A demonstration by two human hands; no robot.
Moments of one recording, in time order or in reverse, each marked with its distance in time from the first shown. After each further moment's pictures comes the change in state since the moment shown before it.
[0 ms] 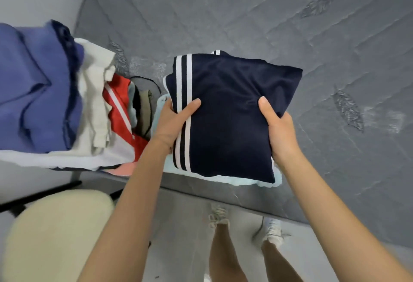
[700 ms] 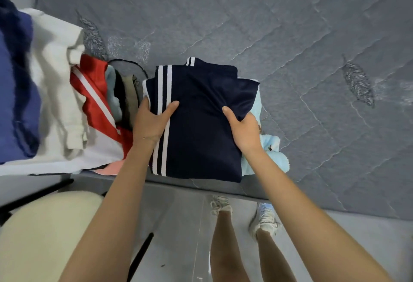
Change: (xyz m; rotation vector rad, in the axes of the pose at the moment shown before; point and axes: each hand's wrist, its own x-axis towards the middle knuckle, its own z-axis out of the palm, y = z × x) left_hand 0.046 -0.075 -0.043 0.467 0.256 0.093; right_hand 0.043 0.112 0.031 -0.489 0.145 -0.053
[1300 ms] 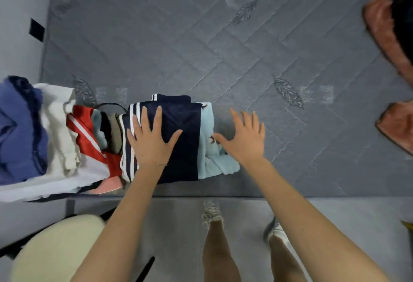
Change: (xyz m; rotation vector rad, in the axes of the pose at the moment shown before) left_hand -0.112 0.106 0.032 0.826 0.093 0.406; right_hand -0.054 -0.028 -0.146 -0.824 0.055 -0.186
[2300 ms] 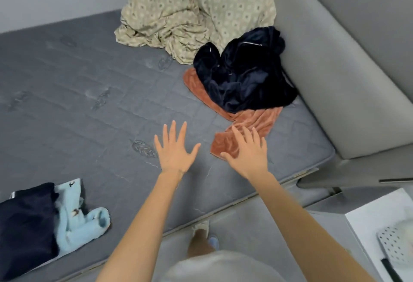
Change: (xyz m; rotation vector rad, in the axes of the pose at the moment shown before) left_hand -0.143 0.569 -0.040 -0.028 -0.124 0.490; right_hand -0.131 0.436 -0.348 -0.073 0.254 0.255
